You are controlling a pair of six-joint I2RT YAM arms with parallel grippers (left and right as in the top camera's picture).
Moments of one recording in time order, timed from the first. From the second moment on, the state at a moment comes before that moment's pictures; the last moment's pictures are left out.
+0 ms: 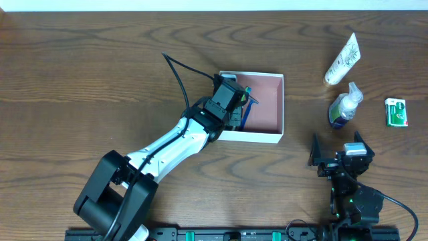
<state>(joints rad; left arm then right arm) -0.66 1.74 1.07 -0.25 -0.11 -0.50 -0.05 0.01 0.01 -0.06 -0.08 -0.07</state>
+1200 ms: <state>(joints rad) -0.70 1.63 1.08 -0.17 0.03 -0.38 -0.05 0.01 0.01 -0.06 -0.08 -0.07</state>
